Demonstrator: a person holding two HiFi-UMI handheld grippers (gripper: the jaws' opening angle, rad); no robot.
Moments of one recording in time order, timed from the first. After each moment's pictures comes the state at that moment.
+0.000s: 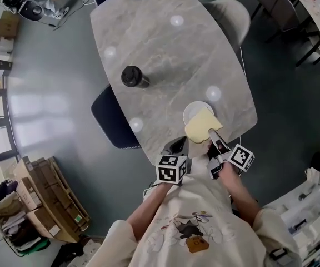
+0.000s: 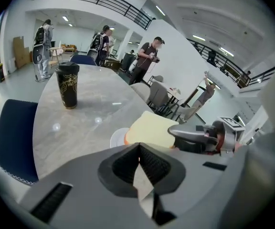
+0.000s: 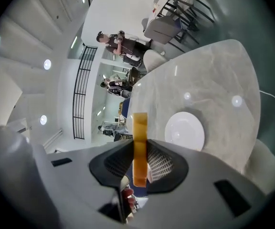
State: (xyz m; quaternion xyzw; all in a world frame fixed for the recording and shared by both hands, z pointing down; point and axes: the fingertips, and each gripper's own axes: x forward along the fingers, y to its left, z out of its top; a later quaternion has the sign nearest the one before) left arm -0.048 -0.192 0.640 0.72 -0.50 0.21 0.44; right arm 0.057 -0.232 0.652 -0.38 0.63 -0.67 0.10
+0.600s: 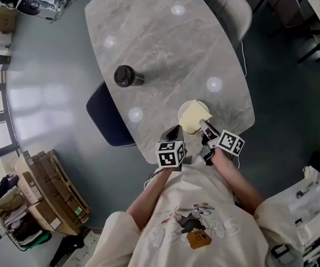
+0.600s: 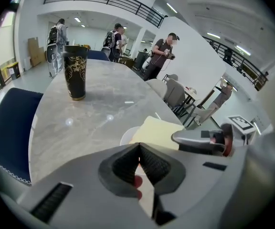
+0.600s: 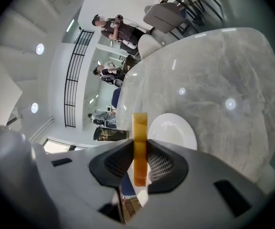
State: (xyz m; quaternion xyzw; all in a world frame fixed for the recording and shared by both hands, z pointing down) left arm -0.067 -0.224 0.712 0.66 -0.56 0.22 0.45; right arm 0.036 -0.258 0.731 -0.37 0.62 -0.69 0.01
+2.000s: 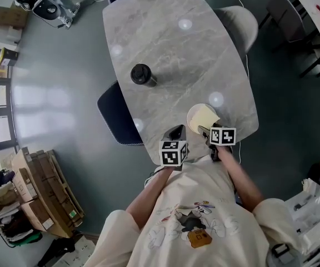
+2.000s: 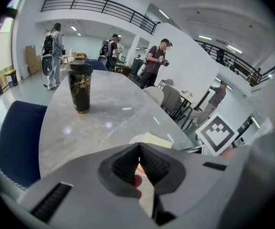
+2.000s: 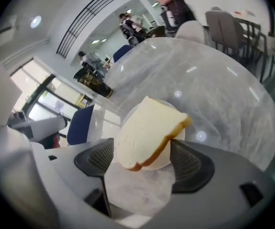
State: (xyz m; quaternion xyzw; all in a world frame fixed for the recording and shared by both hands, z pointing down) left arm -0.093 -0.225 0.679 0.68 -0.57 0.21 0.41; right arm 0.025 -0.234 0.783 -0.34 0.72 -0.52 -0.33
